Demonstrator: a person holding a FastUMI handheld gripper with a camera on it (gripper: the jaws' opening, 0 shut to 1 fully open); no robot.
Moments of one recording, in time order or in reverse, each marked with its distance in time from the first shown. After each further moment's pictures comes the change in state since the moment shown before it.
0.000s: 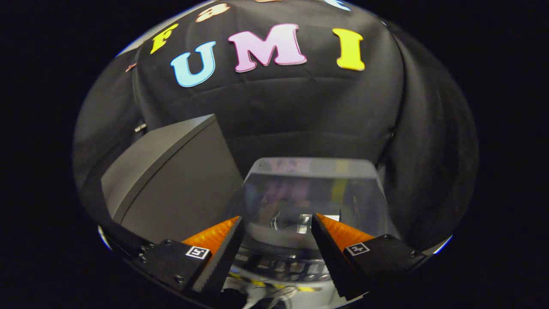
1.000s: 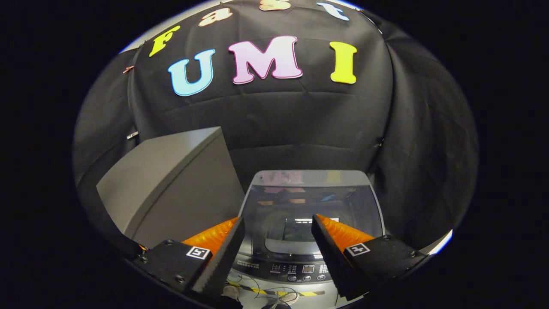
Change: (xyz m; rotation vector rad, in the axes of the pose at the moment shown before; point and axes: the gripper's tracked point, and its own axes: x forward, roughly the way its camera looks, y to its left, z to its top) arm -0.014 0.024 0.046 -0.050 -0.127 -0.103
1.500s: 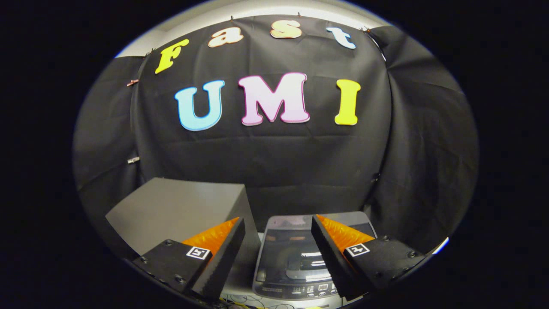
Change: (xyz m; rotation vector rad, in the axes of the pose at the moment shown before) arm -0.033 0.074 0.112 -0.002 -0.249 -0.028
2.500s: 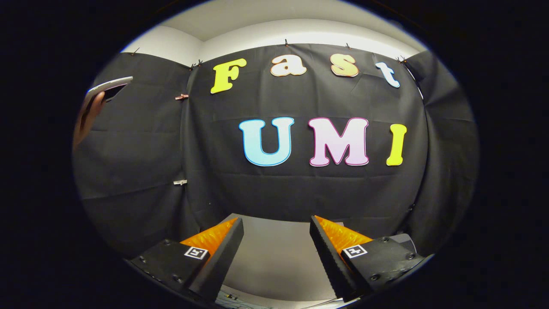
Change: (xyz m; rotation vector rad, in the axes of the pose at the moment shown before) arm -0.064 0.254 0.051 -0.047 -0.181 0.196
